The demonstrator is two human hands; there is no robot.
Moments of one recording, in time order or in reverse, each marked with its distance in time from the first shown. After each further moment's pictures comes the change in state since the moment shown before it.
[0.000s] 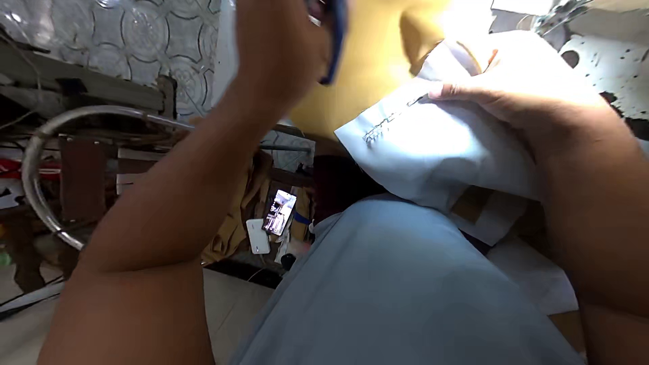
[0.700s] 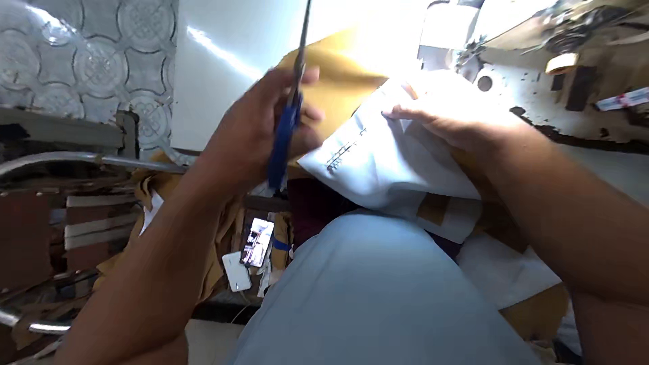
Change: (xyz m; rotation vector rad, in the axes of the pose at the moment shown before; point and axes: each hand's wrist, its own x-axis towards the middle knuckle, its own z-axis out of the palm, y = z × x) left_hand -0.049 0.007 -0.004 -0.637 -0.464 0.091; right_hand 0.000 0.006 -0.005 0.084 -0.061 -0.087
